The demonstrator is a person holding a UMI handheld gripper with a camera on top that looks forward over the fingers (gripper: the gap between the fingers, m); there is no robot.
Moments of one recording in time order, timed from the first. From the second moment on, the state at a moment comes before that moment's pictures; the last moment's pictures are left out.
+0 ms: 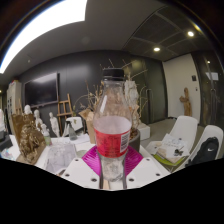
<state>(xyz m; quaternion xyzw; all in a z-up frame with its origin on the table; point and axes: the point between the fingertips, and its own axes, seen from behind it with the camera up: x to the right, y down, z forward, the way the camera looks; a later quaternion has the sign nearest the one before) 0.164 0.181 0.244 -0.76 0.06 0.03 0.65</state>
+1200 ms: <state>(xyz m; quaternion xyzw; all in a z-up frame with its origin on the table) 0.184 0.045 0.137 -0.85 0.10 -0.06 0.51</state>
